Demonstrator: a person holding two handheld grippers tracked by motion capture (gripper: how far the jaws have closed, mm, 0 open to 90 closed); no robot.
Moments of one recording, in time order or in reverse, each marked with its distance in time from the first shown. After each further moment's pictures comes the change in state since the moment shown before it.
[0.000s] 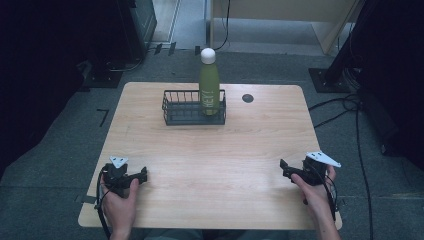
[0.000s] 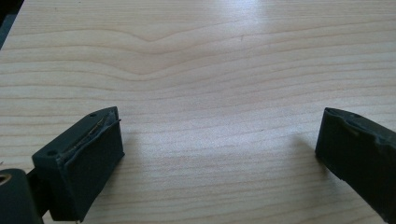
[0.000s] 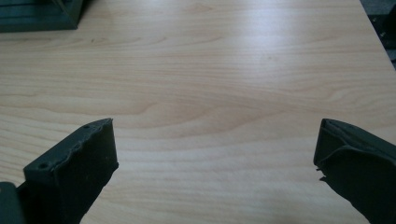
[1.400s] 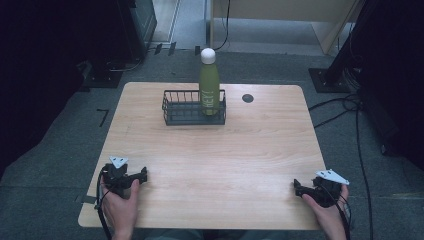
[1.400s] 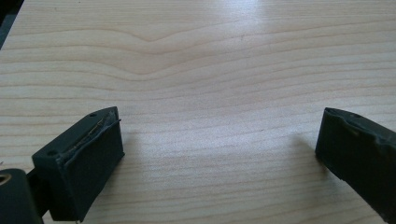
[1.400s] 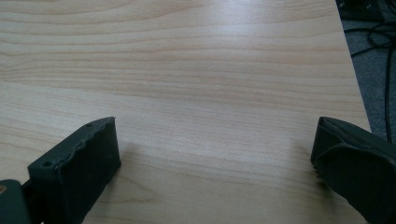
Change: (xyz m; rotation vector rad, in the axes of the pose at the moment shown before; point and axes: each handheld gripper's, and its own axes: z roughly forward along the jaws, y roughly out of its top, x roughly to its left) left arm 0.000 0.000 0.000 0.001 -0.001 0.001; right arm -0.033 -0.049 -0.020 0.136 -0.130 -0.077
